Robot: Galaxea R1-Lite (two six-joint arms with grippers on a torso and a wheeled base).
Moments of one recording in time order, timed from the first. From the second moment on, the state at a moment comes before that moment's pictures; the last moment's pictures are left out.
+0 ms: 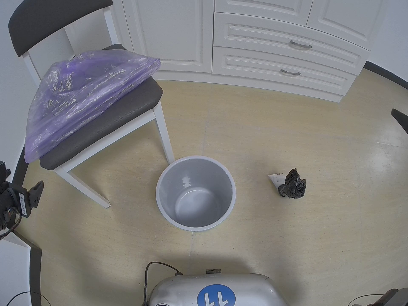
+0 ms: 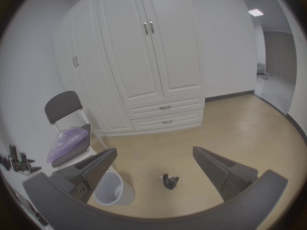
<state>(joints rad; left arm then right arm) 0.05 1.00 -0.48 -0.25 0.20 0.27 0.08 0.94 -0.71 -0.30 -0.07 0.23</state>
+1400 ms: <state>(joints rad) 0.49 1.53 -0.46 -0.93 -0.08 0.31 0.31 1.25 -0.74 -0.51 -0.32 0.38</state>
